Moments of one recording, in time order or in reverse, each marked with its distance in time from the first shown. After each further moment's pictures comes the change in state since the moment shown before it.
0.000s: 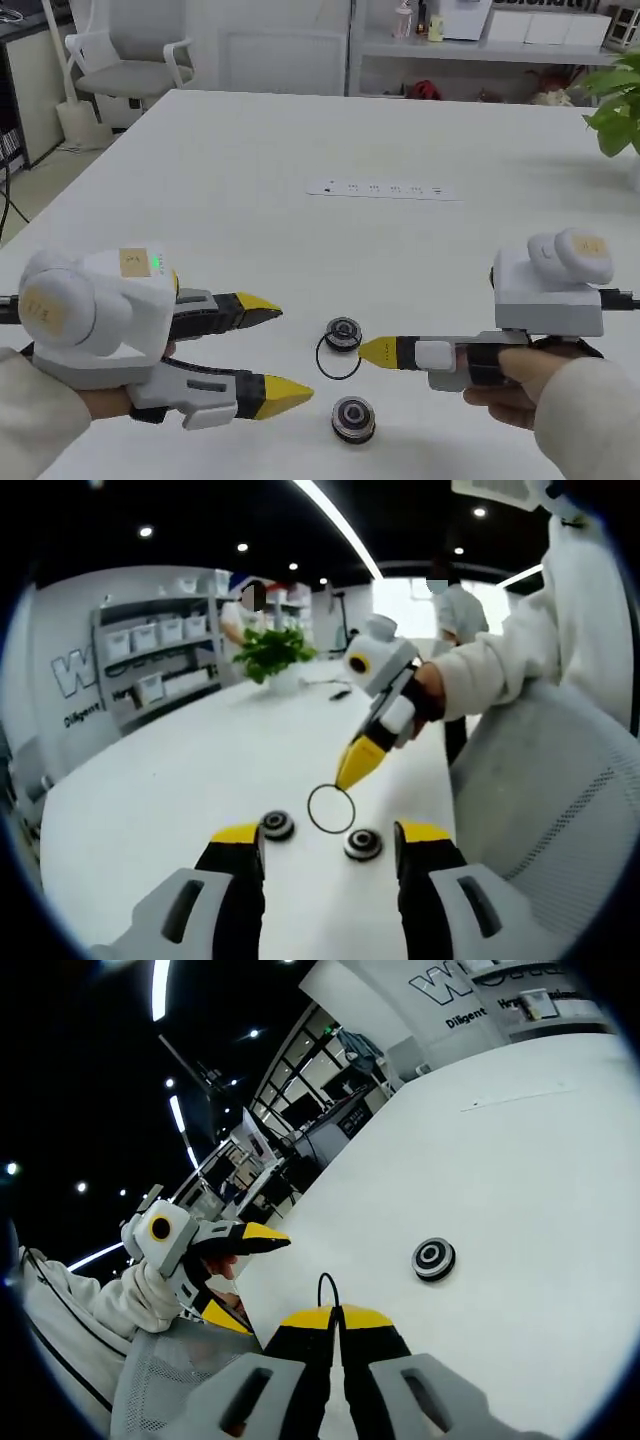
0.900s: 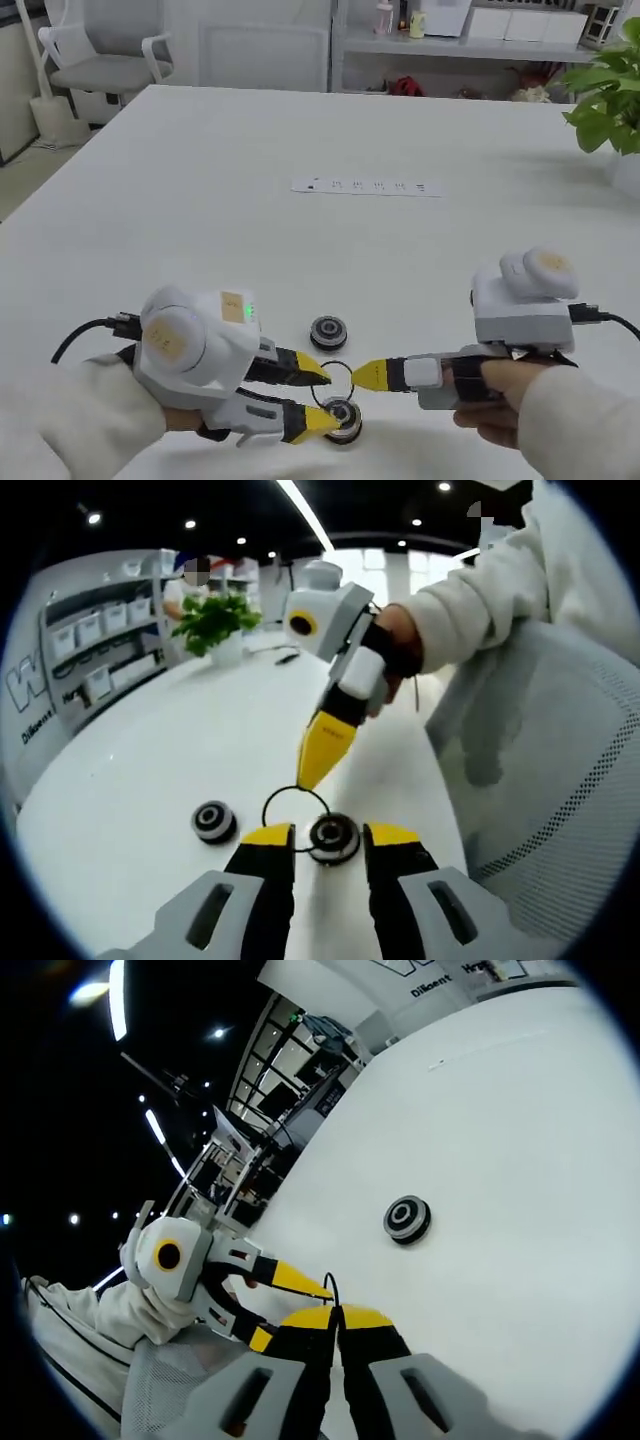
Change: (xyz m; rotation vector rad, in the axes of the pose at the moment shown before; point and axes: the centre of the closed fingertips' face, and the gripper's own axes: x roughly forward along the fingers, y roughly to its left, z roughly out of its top) left arm 0.065 -0.033 -0.041 0.089 0.138 -0.218; right arm 0.000 -0.025 -0.022 0.151 0.062 -0.039
